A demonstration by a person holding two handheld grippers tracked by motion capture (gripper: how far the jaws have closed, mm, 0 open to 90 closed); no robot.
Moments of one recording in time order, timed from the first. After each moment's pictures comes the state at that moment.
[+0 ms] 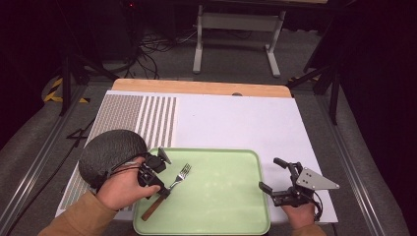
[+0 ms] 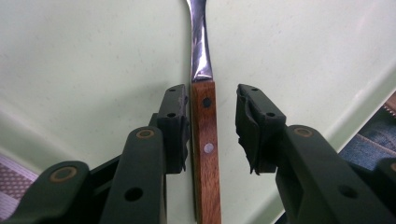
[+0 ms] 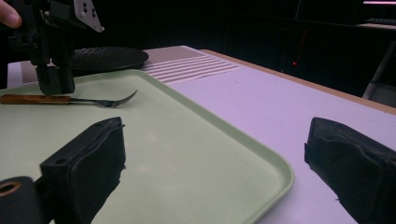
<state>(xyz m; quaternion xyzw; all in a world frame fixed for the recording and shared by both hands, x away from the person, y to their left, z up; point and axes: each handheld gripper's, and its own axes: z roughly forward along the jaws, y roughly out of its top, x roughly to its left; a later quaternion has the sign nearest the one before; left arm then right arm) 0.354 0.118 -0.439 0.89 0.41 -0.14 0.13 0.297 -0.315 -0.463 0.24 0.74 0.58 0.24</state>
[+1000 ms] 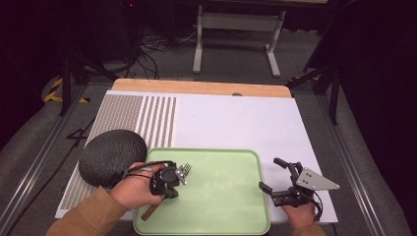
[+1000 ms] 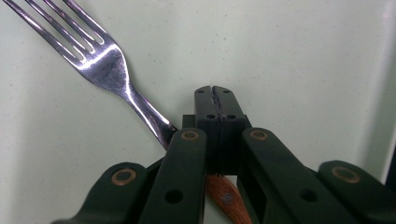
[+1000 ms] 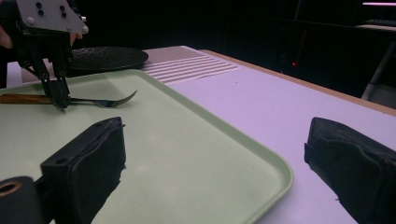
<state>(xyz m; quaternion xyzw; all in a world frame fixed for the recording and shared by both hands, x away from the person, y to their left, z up) 0.341 0.085 -0.447 0.99 0.09 -0.03 0.13 0.296 -0.315 -0.463 0.24 0.74 0.58 0.24</state>
